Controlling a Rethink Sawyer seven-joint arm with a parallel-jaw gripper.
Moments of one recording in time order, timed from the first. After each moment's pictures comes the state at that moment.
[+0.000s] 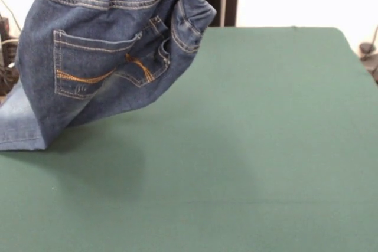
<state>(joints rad) -1.28 -0.68 1.20 2.22 -0.10 -0.07 2.10</state>
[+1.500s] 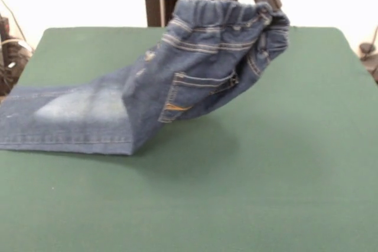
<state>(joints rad) -0.84 -0.83 0.85 2.21 0.23 0.11 2.10</state>
